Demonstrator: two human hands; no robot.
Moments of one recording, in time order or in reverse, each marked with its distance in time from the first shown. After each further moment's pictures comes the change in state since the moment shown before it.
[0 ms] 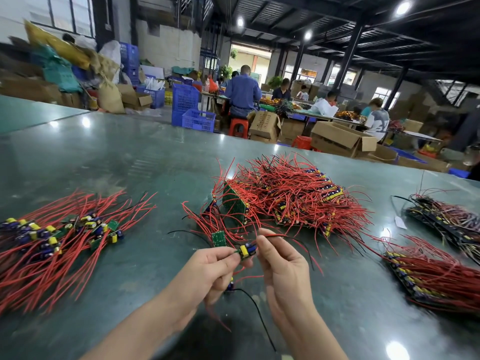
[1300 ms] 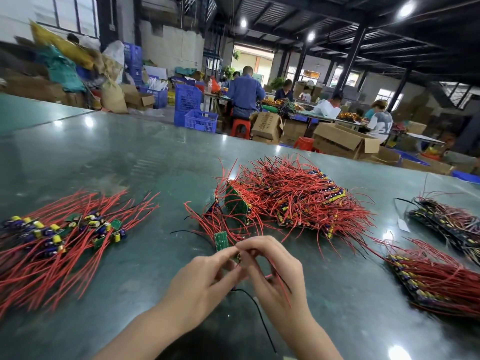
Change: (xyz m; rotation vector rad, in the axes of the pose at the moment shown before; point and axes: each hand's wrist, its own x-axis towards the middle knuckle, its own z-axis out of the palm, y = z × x) left_hand -0.002 -0.012 -0.010 0.755 0.043 0.367; right_hand -0.008 -0.001 -0.011 -0.792 -0.416 -0.791
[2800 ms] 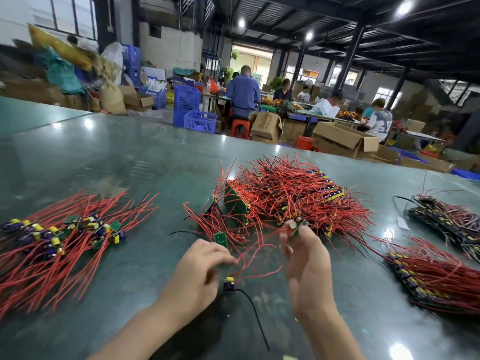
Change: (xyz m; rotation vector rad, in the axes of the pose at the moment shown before) left_hand 0.006 -0.030 0.005 0.261 0.260 0.218; right_hand 0.019 0.007 -0.020 0.704 0.317 0.613
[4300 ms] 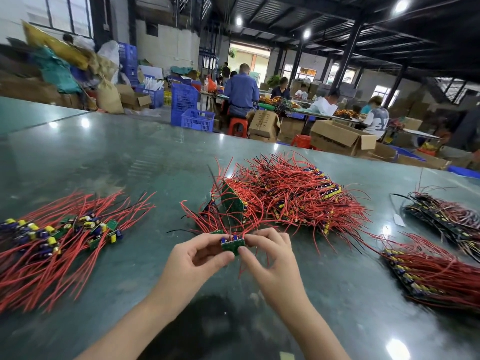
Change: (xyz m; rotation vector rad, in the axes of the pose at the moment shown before) left_hand 0.006 0.011 -0.007 -0.812 0.037 -0.422; right_hand -0.008 0.019 0.006 -0.979 -0.199 -0.368
